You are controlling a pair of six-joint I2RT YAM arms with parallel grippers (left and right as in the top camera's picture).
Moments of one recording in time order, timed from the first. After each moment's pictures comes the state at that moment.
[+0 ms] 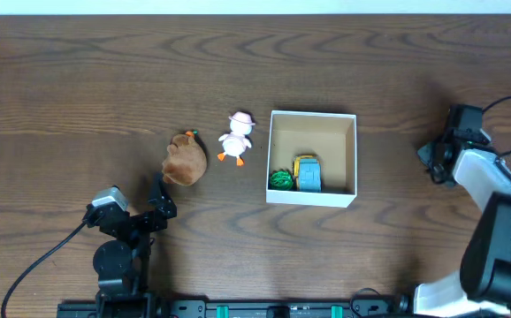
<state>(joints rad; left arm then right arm) 0.05 0.06 0.03 -0.12 -0.03 -0.38 -0.25 1.69 0.89 -0.36 0.19 0.62</state>
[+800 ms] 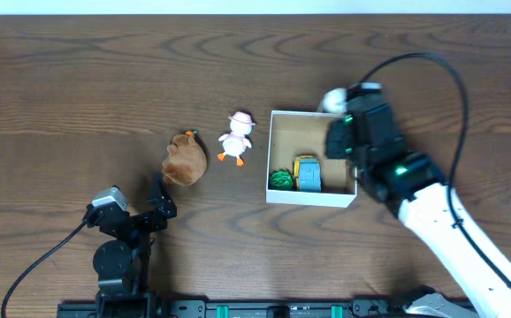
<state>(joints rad) 0.05 0.06 0.03 -0.12 -0.03 -0.38 0.47 1.32 1.00 -0.46 0.15 0.43</state>
